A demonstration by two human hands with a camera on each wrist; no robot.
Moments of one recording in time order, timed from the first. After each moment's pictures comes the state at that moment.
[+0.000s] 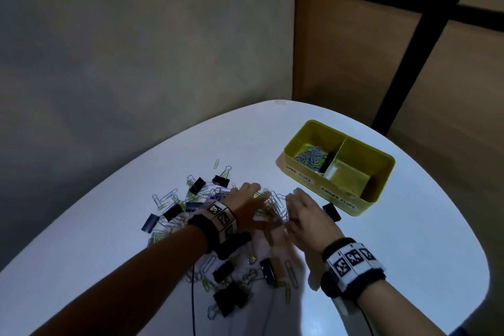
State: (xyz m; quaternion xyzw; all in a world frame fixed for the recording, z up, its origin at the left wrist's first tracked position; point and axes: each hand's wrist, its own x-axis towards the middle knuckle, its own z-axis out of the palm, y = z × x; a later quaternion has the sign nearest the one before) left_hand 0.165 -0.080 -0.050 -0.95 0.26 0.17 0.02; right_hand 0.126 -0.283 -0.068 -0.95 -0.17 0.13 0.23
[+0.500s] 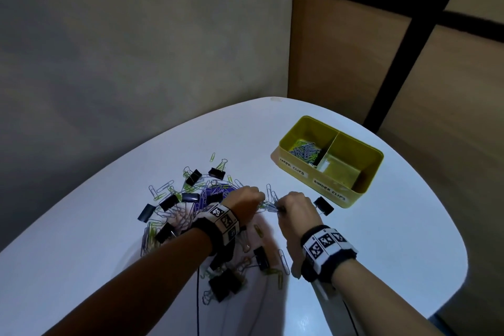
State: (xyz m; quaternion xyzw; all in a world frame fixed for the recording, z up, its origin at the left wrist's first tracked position) left_hand 0.144 -0.100 -0.034 -0.96 0.24 0.16 -0.02; right_hand 0.122 -0.261 -0.051 -0.97 -0.11 0.10 0.19
